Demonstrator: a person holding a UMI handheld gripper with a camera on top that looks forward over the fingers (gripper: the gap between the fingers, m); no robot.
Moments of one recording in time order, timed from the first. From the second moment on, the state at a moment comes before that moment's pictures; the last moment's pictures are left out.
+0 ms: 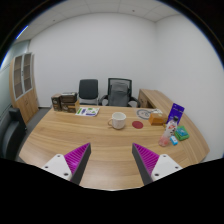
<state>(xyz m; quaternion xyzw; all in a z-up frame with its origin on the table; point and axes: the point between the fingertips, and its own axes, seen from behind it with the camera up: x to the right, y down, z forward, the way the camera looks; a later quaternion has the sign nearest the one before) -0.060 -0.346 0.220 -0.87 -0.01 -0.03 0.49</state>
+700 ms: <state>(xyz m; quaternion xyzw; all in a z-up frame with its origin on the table) 0.285 -0.180 0.075 -0.84 0.05 -0.06 0.53</state>
